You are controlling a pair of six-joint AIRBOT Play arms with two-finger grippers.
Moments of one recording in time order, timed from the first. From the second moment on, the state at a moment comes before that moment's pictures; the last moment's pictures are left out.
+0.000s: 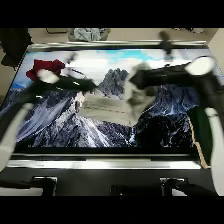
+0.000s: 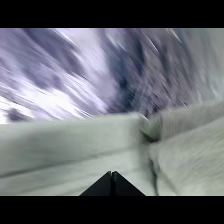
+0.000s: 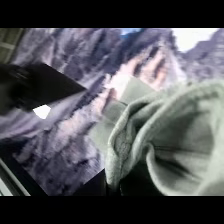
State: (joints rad) left arm -0.18 -1.53 1.54 0.85 -0.96 -1.33; right arm 0.18 -1.41 1.51 -0.69 1.06 1.18
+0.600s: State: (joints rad) left arm 0.04 -1.24 1.52 0.96 -1.11 -1.34; right arm 0.35 -1.73 1.51 -0.35 0.83 1.00
